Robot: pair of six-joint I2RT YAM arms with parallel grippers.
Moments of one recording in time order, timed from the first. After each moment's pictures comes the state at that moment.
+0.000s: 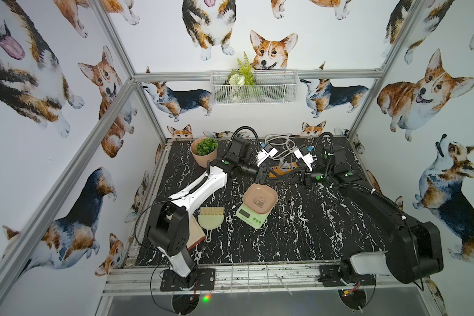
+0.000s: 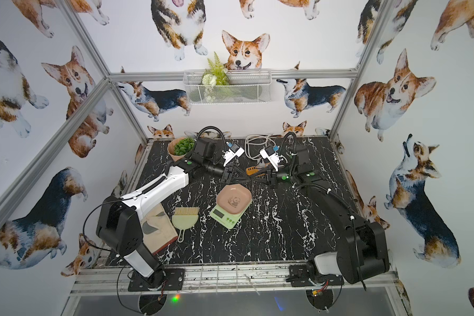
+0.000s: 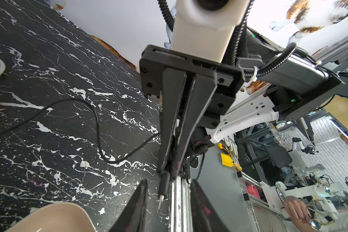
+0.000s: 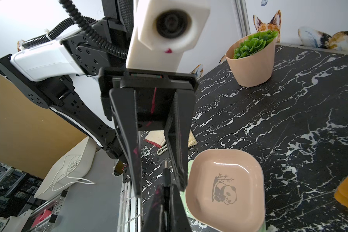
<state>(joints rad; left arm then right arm) -0.57 1.68 1.40 -0.35 1.12 -0.14 0.30 1.35 1.02 -0.22 -1.18 0.03</state>
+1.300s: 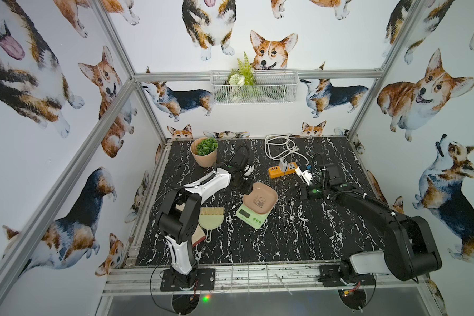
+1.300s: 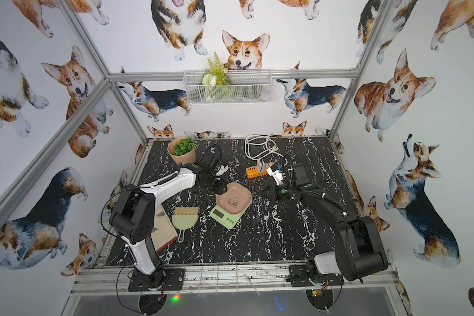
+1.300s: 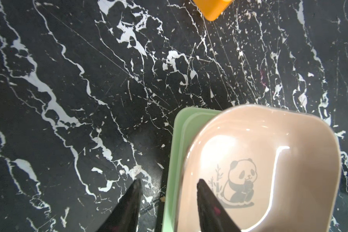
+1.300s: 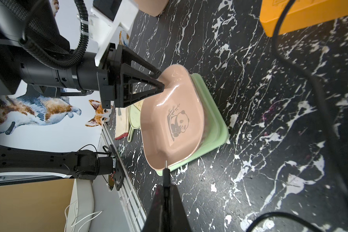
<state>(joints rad) -0.53 1.83 1.31 -0.64 0.20 -0.09 0.29 1.37 0.79 -0.29 -0.87 0.32</state>
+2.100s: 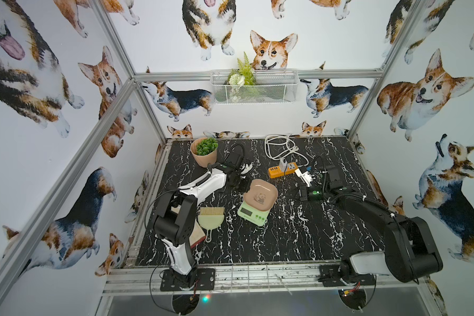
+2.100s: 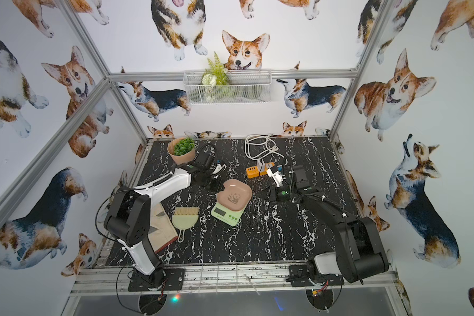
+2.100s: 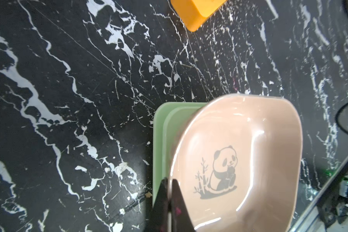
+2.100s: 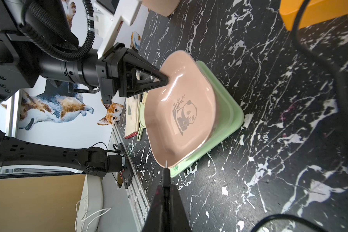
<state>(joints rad) -0.48 1.77 1.26 -0.59 0.36 -0.16 0.29 1.35 0.73 -0.18 -0.95 0.37</state>
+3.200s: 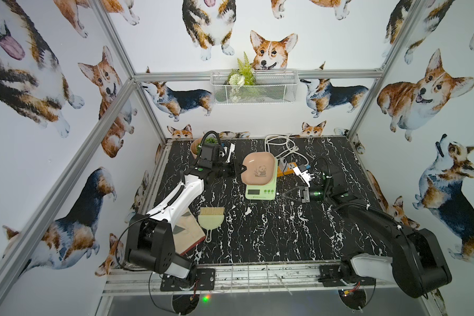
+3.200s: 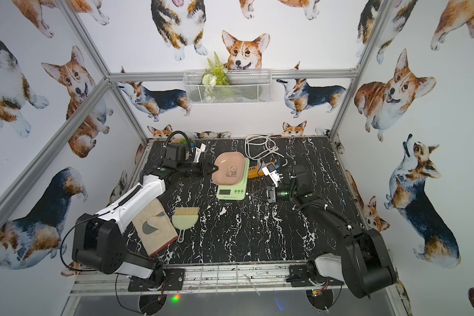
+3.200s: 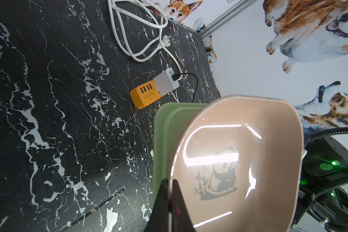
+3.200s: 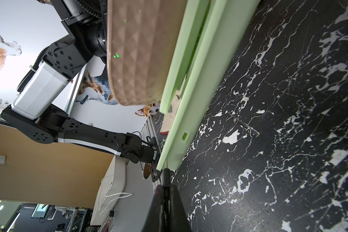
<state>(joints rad) -0.34 1.49 1.17 -0.33 0.62 -0.54 0.34 1.25 0.67 0.06 -1.13 0.50</state>
